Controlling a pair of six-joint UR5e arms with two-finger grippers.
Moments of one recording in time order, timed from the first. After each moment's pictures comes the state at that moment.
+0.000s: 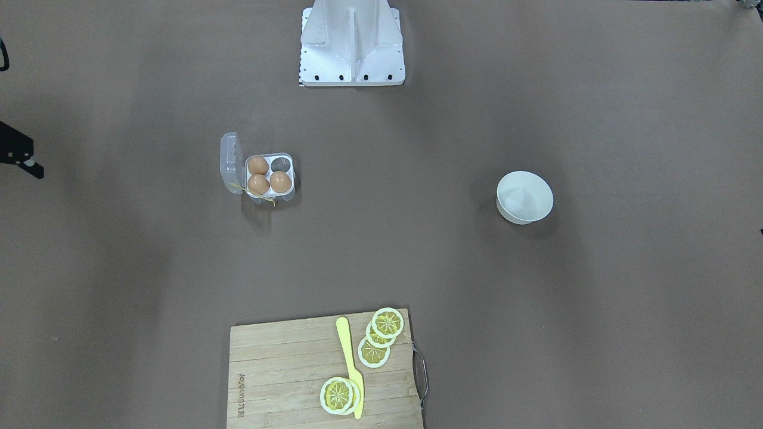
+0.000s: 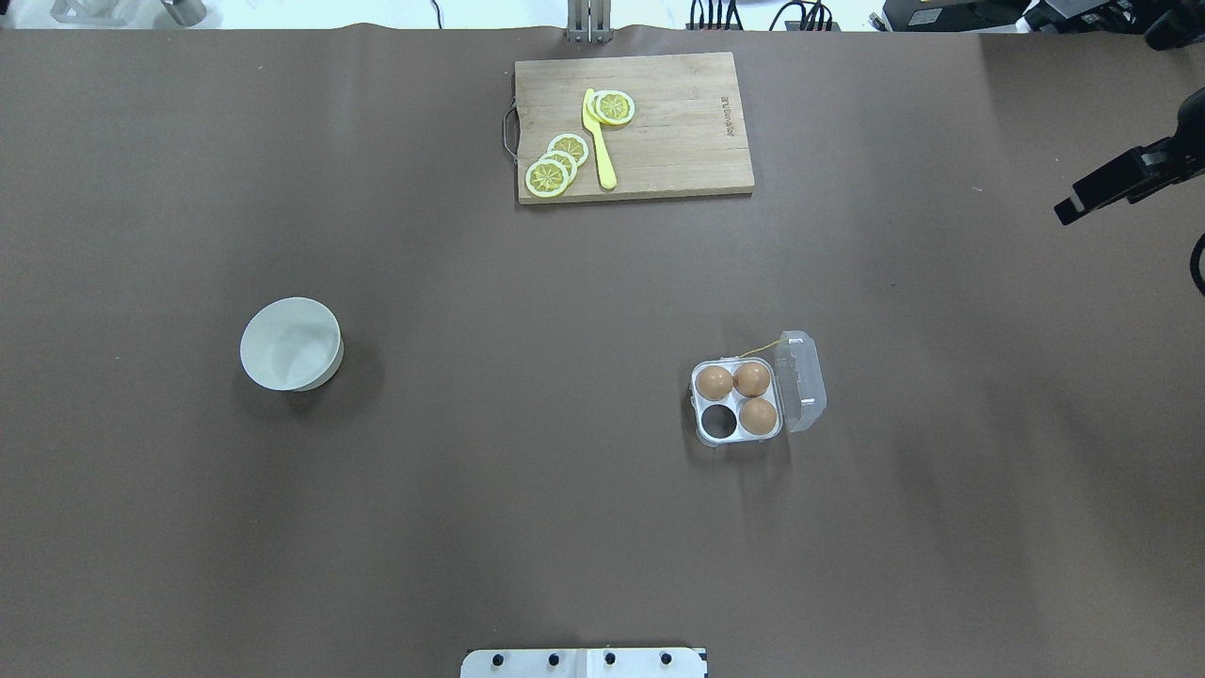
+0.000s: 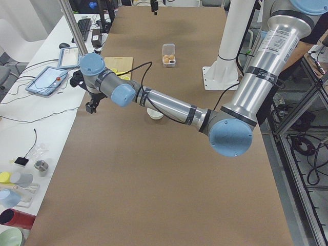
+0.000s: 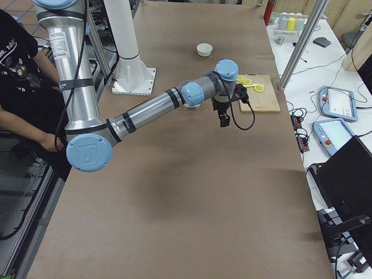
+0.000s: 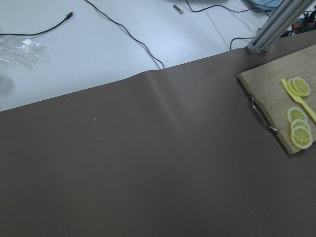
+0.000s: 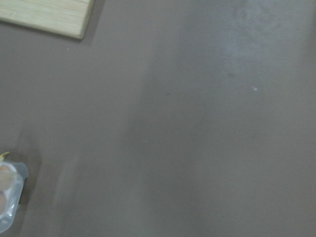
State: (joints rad) left arm -1.51 -1.99 -1.50 -1.76 -2.49 -0.04; right arm 1.20 -1.41 1.94 -1.60 2.41 0.21
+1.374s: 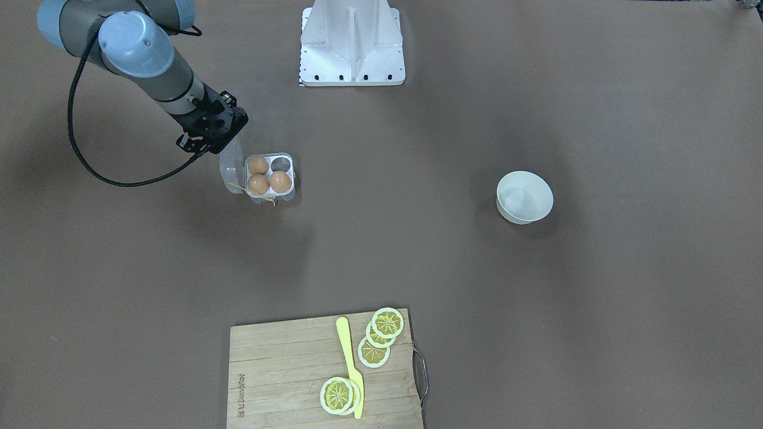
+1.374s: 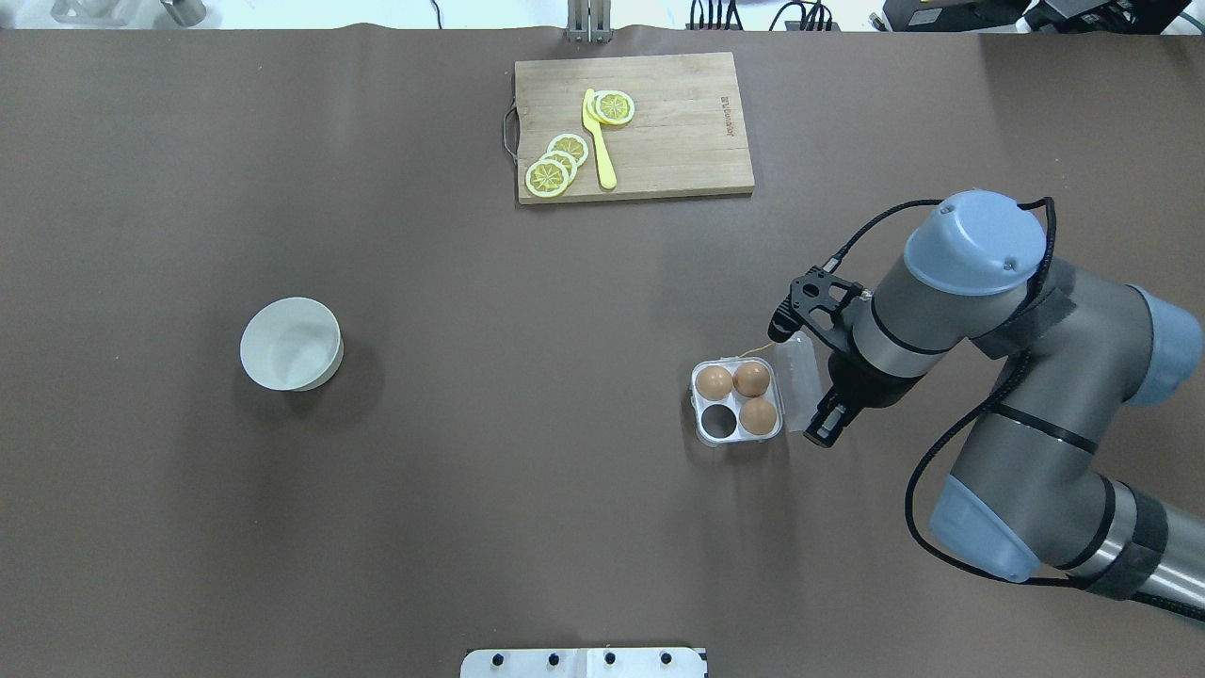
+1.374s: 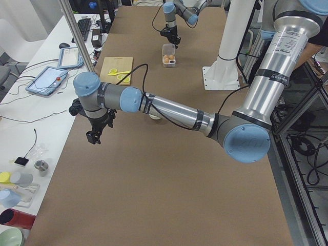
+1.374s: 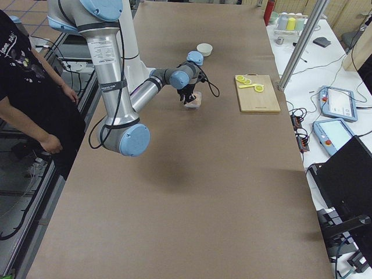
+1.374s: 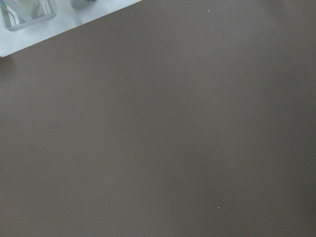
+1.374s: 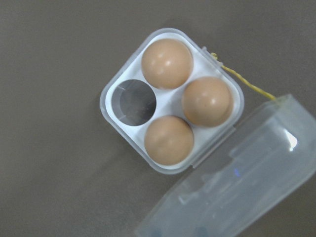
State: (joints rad) left arm -1.57 -1.93 -1.52 -1.43 -2.39 0.28; right arm 0.62 -1.27 1.95 -1.60 2.18 0.21
